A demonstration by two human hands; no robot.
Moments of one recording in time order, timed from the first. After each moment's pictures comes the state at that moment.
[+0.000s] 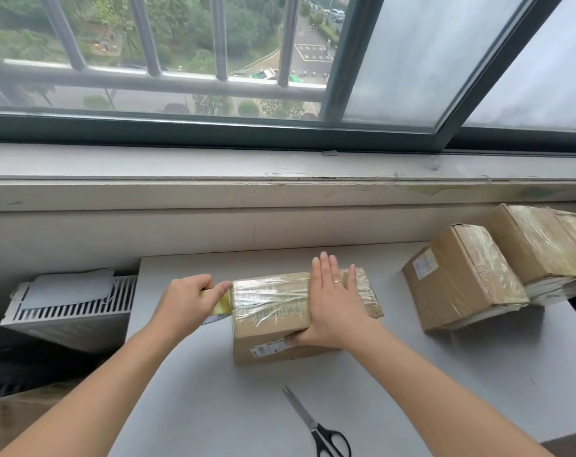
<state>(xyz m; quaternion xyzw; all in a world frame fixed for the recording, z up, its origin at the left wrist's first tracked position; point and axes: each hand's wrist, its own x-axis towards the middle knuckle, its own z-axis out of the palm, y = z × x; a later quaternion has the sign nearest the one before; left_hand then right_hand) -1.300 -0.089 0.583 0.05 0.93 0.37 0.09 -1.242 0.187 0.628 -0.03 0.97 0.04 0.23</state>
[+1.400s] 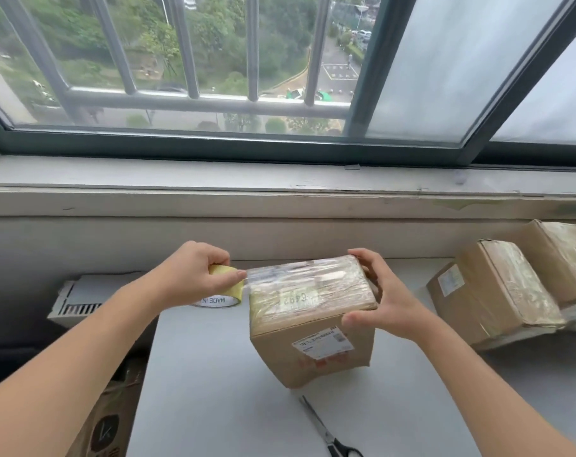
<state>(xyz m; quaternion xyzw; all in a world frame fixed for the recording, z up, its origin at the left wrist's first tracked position) -1.323 -0.114 0.686 0.18 0.91 0.35 0.15 -1.237 0.247 0.671 -0.03 0.83 -0.54 0.15</state>
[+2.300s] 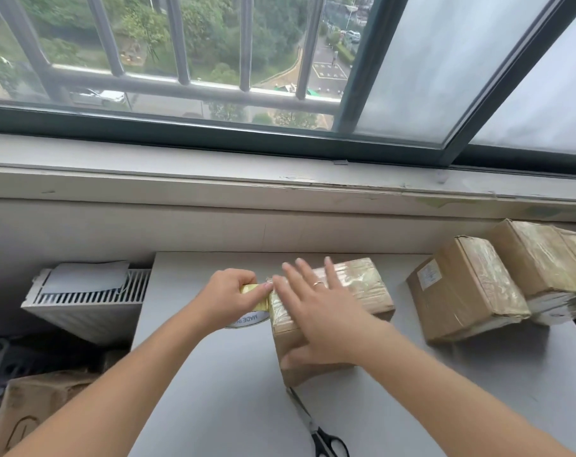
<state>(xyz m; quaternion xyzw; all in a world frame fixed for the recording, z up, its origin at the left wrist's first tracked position) -1.277 -0.051 0.631 0.10 0.88 0.43 0.16 -1.218 0.151 0.699 -0.25 0.95 0.09 0.19</state>
